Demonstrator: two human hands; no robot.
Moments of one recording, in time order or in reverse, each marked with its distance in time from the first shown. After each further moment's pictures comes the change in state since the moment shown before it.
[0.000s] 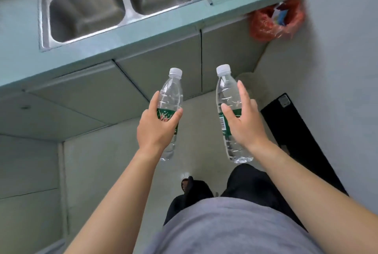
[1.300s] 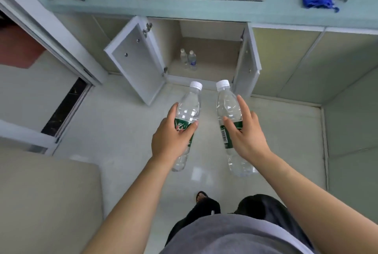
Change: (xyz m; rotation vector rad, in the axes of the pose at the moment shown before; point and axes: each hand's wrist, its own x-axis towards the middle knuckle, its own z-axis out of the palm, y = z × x) left_hand -0.373 -0.175 -0.085 -0.385 1.336 -1.444; right_hand -0.298 -0.144 0.274 -0.465 -1.829 -1.085
